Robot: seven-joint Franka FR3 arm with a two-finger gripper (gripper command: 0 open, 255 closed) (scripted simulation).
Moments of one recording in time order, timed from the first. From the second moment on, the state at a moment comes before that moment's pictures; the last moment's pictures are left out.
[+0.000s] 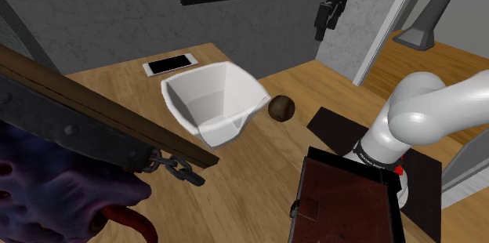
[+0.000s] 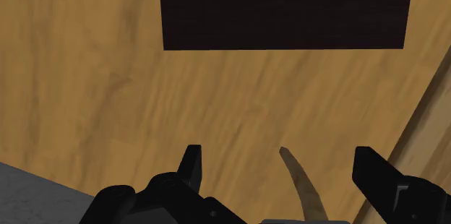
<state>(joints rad) 0.01 -0.83 -0.02 -2.39 -0.10 1.55 0.00</state>
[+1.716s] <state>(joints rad) 0.12 -0.59 0.46 -2.42 0.20 1.75 0.56</state>
